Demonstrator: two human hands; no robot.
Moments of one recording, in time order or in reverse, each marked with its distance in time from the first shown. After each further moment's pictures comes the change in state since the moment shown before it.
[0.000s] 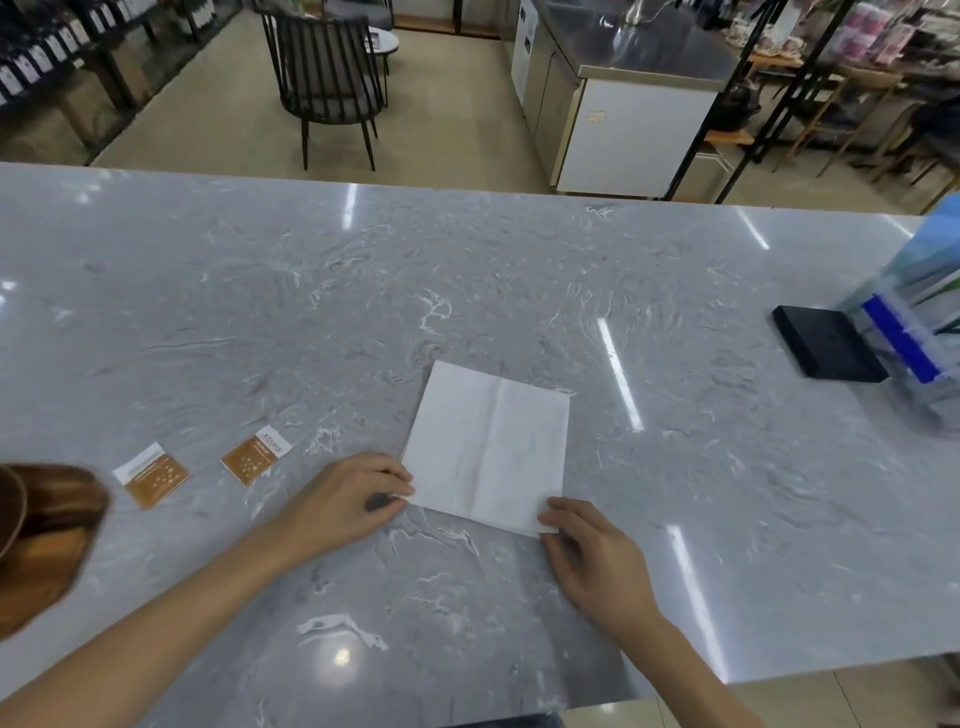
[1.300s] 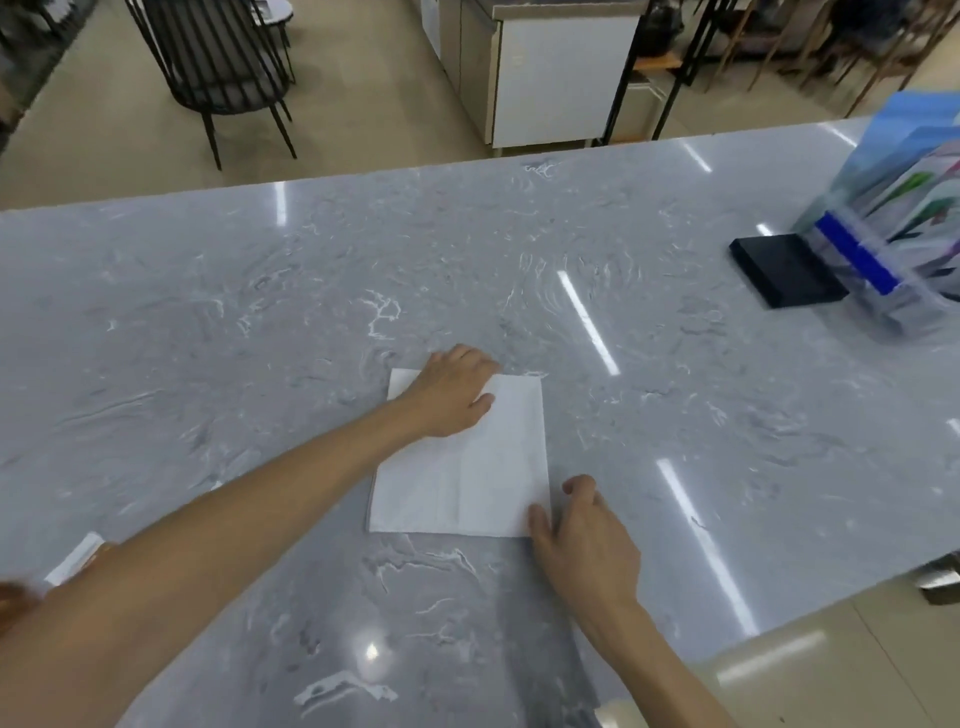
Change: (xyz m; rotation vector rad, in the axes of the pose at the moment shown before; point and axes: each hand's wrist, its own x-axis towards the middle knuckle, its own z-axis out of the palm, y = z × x) left_hand 0.206 0.019 0.049 0.410 -0.356 0.139; right_hand 0.026 -0.051 0.004 -0.130 -0.105 0.709
